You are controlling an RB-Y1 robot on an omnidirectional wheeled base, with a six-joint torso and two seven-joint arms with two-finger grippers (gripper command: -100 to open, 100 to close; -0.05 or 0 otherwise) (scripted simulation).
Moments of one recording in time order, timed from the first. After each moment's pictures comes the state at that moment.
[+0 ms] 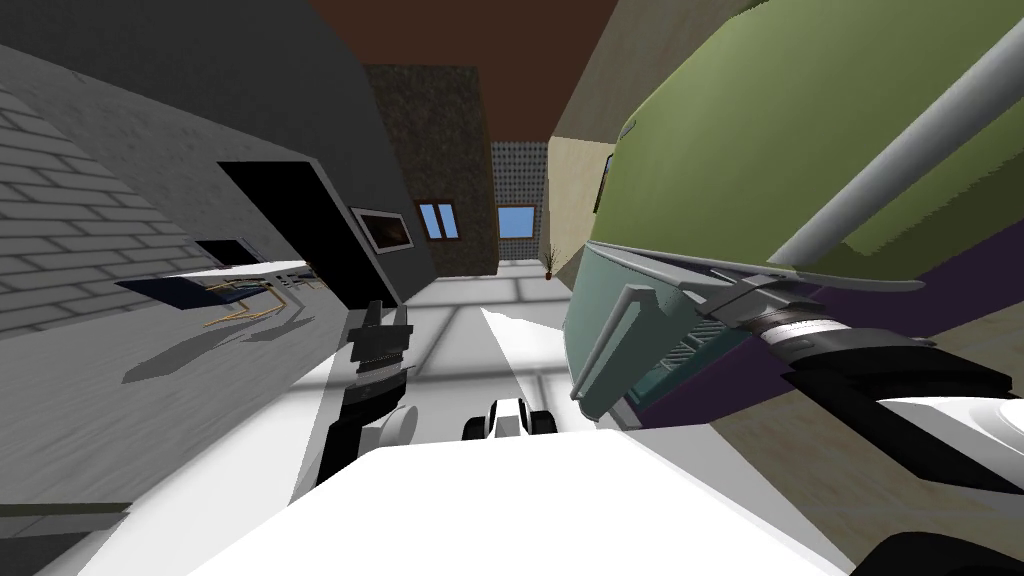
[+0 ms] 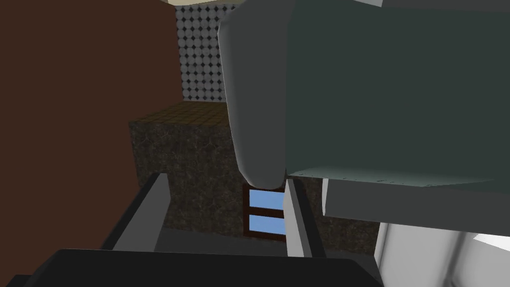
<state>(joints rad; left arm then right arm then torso) 0.52 -0.02 0.04 -2.25 0.03 -0.54 0.17 1.02 -0.93 -0.86 -2.33 0.75 0.18 1.01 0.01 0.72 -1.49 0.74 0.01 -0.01</state>
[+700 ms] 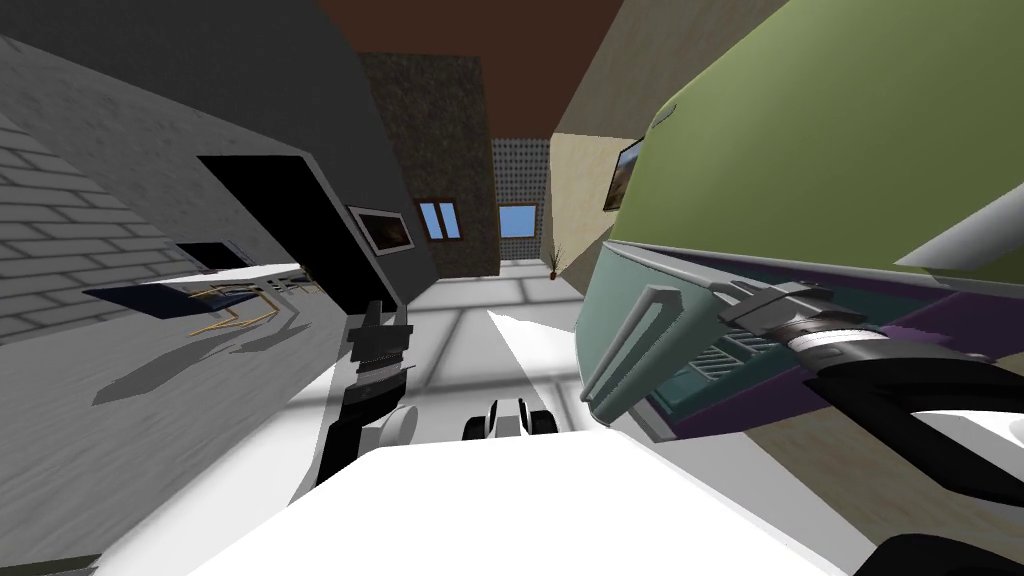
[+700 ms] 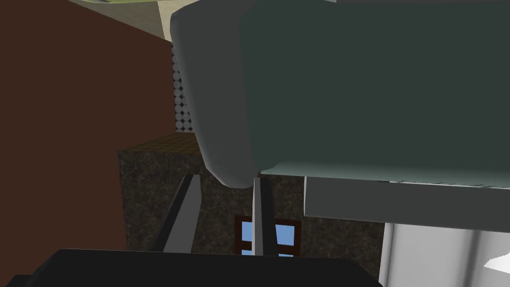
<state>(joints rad) 0.52 -0.02 0.04 -2.25 0.03 -0.54 0.17 1.05 -0.91 -0.87 -2.26 0.74 0.20 1.01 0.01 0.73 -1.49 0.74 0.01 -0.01</state>
